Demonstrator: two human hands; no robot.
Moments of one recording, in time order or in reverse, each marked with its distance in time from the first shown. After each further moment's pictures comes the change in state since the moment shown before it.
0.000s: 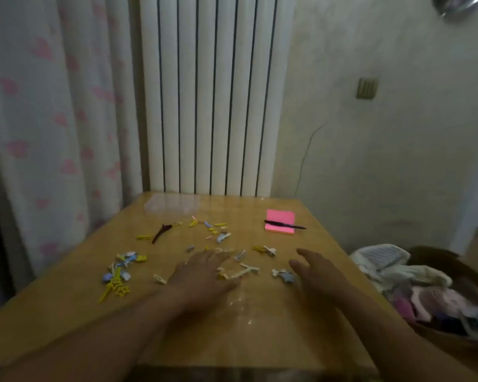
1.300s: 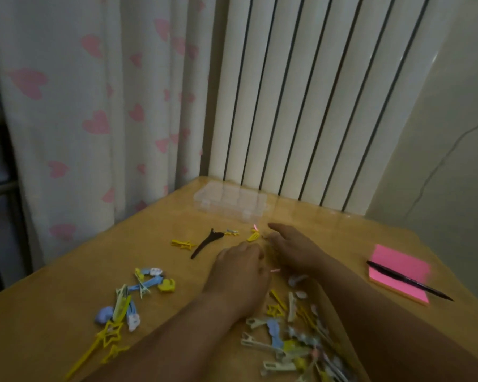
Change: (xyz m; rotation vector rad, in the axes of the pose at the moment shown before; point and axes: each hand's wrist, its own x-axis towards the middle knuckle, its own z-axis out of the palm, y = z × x) left_hand 0.155 -0.096 0.016 -0.137 0.277 -0.217; right_hand 0.268 -0.186 0.145 0.049 -0.279 -0.478
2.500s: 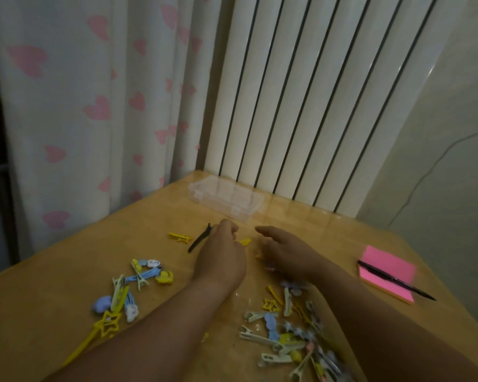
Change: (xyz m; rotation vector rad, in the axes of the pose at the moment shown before) left_hand 0.009 -0.018 -0.003 -0.487 0.277 -0.215; right_hand -0.028 -0.017 -0.004 0.024 -0.080 -0.038
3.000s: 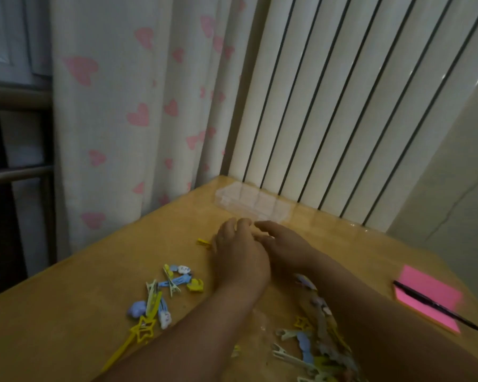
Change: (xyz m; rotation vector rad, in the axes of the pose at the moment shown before) left_hand 0.009 -0.001 -0.011 0.170 0.174 -0.067; right_hand 0.047 -0.058 0.020 -0.081 -0.037 -0.074
